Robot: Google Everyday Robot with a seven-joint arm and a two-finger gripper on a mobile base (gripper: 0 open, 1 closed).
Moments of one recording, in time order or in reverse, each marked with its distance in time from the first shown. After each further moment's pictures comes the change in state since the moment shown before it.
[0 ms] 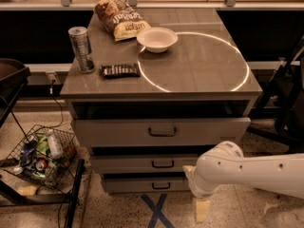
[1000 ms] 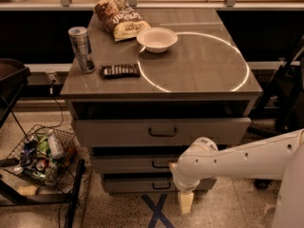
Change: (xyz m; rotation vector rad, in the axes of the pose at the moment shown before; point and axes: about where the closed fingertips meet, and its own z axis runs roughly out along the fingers) arm -0.034 -0.036 0.041 0.015 0.010 -0.079
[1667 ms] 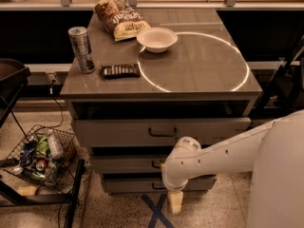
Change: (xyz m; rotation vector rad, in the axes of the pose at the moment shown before) arm -0.033 -0.012 0.017 -0.001 0.030 -0.027
